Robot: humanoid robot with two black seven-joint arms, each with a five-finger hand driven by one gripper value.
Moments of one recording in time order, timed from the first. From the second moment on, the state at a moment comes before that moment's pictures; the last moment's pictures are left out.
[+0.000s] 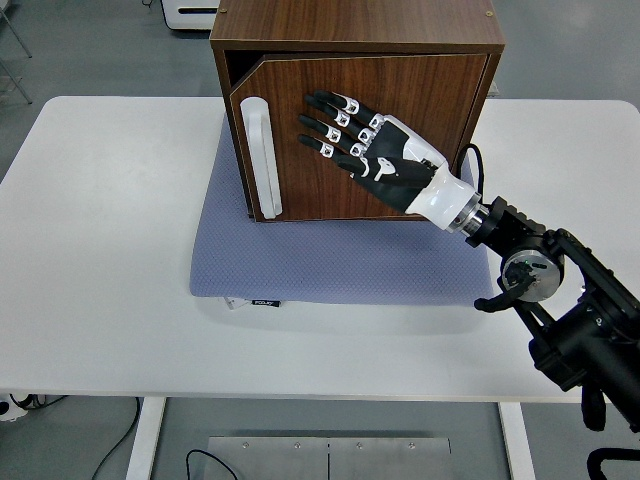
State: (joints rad) left arm 0.19 0.00 -0.14 -0.19 0.05 0.02 -0.23; right arm 0.60 -0.05 1.06 1.13 -0.48 0.60 0.03
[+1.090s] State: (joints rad) left arm 0.19 0.00 -0.14 -0.19 0.05 0.02 -0.23; right arm 0.54 -0.14 1.07 1.19 -0.48 0.61 0.03
